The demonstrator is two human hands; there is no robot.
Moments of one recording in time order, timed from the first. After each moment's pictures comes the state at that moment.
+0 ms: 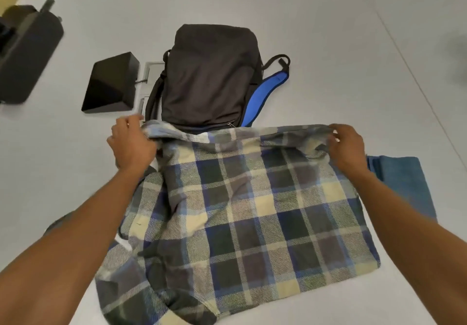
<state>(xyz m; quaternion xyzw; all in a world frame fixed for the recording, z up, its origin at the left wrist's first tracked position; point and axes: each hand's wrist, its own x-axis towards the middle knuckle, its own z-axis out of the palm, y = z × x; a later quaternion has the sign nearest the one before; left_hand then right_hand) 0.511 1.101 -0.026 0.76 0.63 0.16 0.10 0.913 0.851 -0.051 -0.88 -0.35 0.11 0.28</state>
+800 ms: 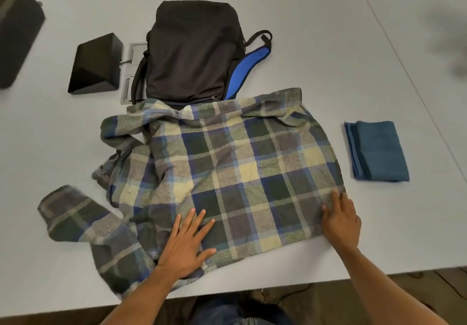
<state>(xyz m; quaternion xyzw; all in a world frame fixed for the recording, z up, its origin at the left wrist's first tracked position) 0.428 0.811 -0.179 0.95 0.27 -0.13 0.10 0.805 0.609 -0.161 -0.95 -0.27 0.16 0.08</state>
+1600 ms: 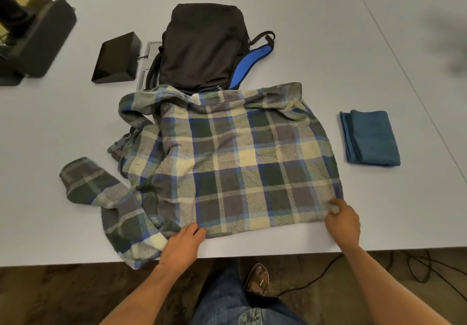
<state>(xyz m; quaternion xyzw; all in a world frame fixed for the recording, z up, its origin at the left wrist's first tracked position) 0.400 0.730 -0.160 0.92 0.35 -0.12 0.13 0.778 0.552 -0.137 -0.93 -0.18 0.23 0.24</state>
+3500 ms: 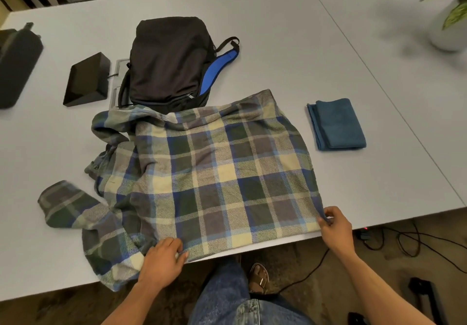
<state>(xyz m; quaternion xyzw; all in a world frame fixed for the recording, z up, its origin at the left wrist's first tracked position) 0.392 0.722 -0.146 0.88 0.41 -0.15 0.17 0.774 0.481 -0.144 -0.88 -0.11 0.28 0.37</state>
